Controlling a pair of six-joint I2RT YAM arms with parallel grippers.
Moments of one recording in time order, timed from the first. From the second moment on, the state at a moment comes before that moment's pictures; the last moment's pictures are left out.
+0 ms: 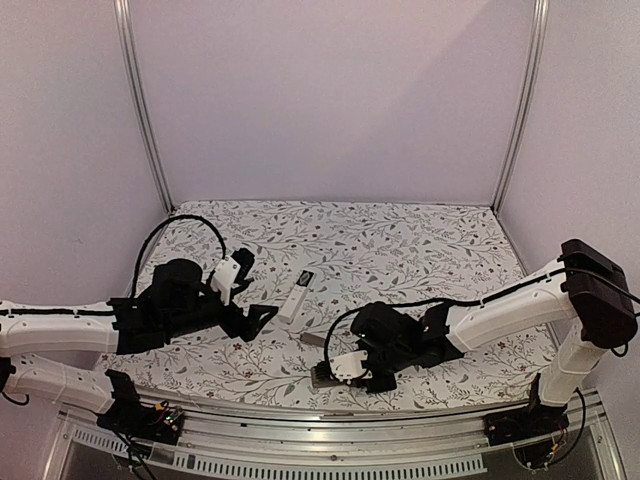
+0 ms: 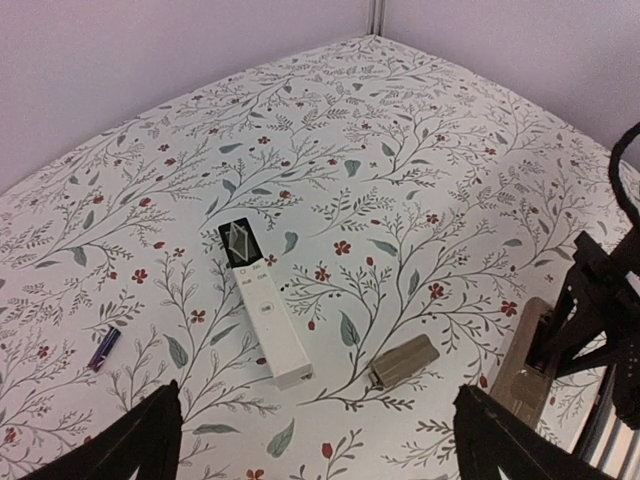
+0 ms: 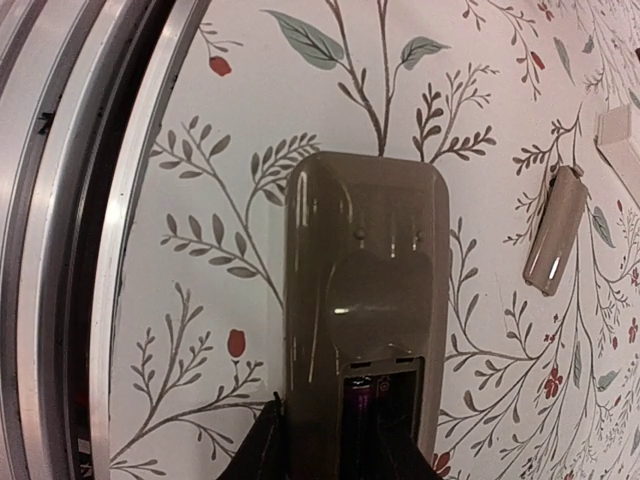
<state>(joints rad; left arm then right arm) -0.89 1.05 0.47 0.16 -0.12 -0.08 1.20 1.72 0.87 -0.18 -0.06 -0.61</state>
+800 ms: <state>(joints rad) -0.85 1.08 0.48 0.14 -0.11 -0.10 1.20 1.61 0.91 -0.22 -0.11 -0.56</state>
